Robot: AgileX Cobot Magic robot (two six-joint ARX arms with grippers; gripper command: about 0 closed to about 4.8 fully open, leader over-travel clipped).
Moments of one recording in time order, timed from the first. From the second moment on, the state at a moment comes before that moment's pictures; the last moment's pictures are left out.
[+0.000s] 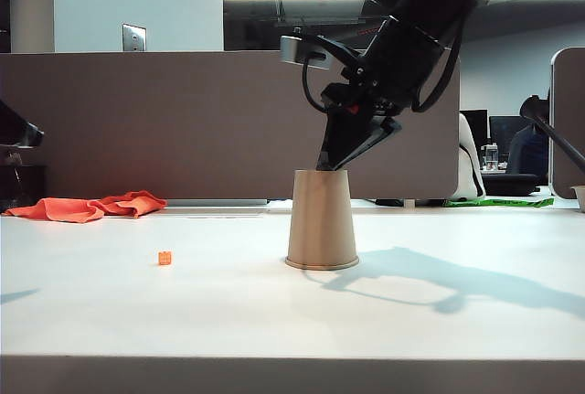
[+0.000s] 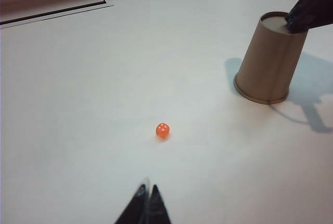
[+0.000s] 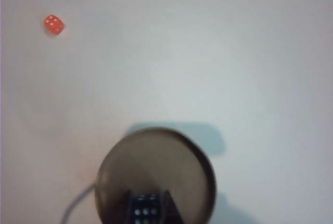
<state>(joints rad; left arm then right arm) -0.20 0.64 0.22 0.12 0.29 0.14 0.53 1.71 1.27 -0.40 -0.23 -0.44</state>
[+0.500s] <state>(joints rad) -0.20 0.64 0.22 0.12 0.29 0.14 0.53 1.71 1.27 -0.39 -0.23 -0.44</state>
